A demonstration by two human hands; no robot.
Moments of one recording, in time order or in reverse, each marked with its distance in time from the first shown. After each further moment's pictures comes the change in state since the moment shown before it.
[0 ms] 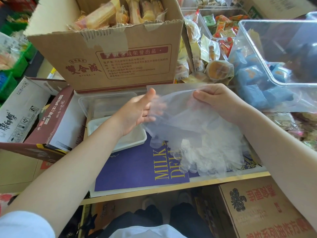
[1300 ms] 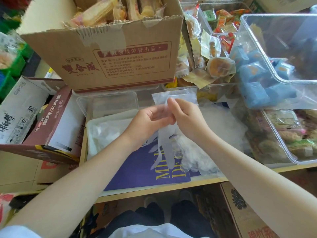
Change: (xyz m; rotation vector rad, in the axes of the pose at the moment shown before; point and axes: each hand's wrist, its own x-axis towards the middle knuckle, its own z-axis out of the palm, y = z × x) left_hand -0.013 -0.023 0.033 -0.010 -0.015 0.235; right_hand -0.005 0.009 0.086 -0.205 0.201 -0.070
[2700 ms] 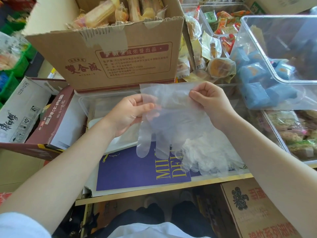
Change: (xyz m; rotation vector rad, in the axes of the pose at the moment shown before) left_hand 0.008 0.018 -0.045 -0.069 0.059 -0.161; right_hand 0.026 0.022 -0.051 0.408 0.088 0.129
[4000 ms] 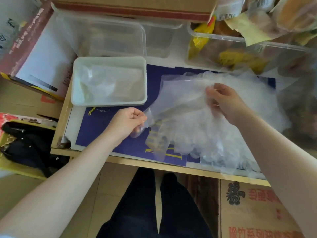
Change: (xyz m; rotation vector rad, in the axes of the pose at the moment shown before) left_hand -0.004 -0.172 0.015 0.242 0.503 -0.435; right_hand 0.056 0.156 -0.028 -0.103 -0.266 0.431
